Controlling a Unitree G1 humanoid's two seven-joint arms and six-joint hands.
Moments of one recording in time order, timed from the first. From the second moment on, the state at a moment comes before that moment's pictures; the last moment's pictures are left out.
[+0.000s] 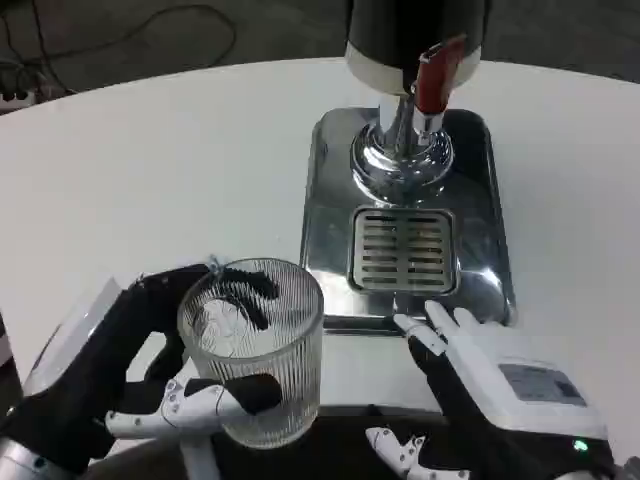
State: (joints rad) left arm 0.03 0.43 0.14 -0.10 0.07 -0.59 -0.27; right arm 0.16 0.02 0.37 -0.79 -1.42 0.26 0.63
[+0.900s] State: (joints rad) left arm -0.01 0.43 0.14 -0.06 0.08 -0.59 -0.27; right arm 0.15 0.02 0.37 -0.78 -1.43 0.26 0.64
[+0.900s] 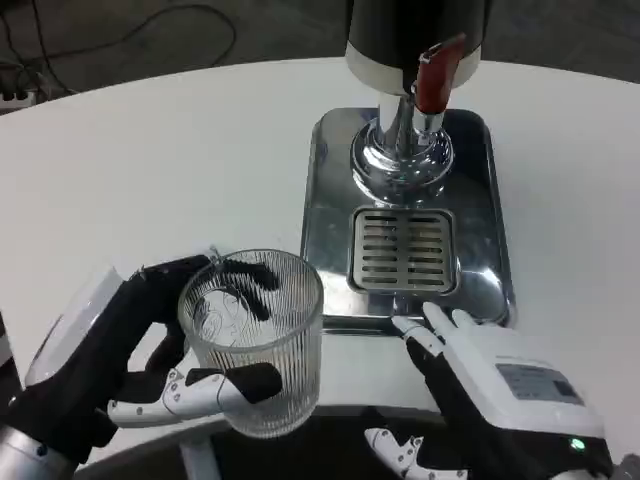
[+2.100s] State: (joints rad) left arm -0.59 0.43 -0.03 0.58 0.36 -0.68 -0.12; right arm 0.18 0.04 0.27 -0.88 -1.41 0.23 0.60
